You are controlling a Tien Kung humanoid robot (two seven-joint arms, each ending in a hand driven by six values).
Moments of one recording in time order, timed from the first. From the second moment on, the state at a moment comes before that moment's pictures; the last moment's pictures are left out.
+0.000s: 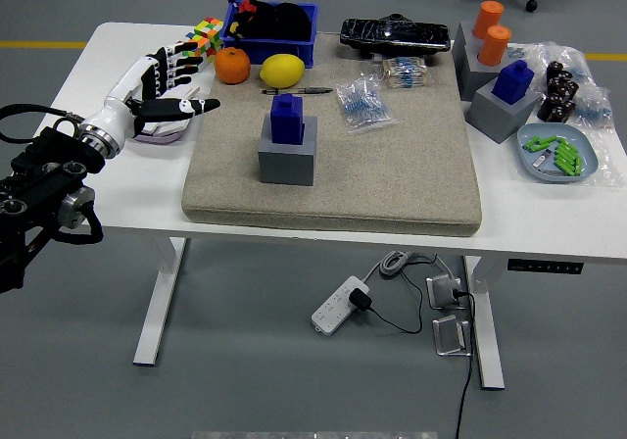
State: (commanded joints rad) left arm -0.88 0.34 -0.43 -0.67 0.53 0.07 -0.41; right arm -0.09 -0.20 1.50 0.18 -1.15 0.15 -0.06
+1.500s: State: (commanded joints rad) left arm -1.03 0.12 -0.15 -0.43 0.39 0.08 -0.39; right arm -0.06 -0.23 1.36 0.18 -1.09 0.16 -0.05
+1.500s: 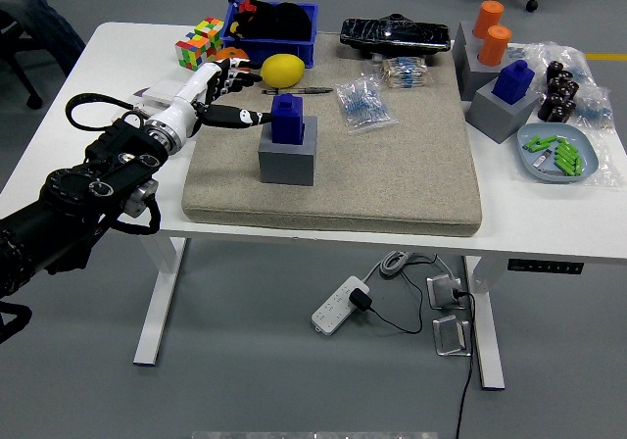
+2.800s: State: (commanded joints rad) left arm -1.06 0.06 -0.06 -0.38 0.36 0.12 -0.38; right arm -0.05 -0.23 1.29 0.18 -1.03 0.16 -0.03
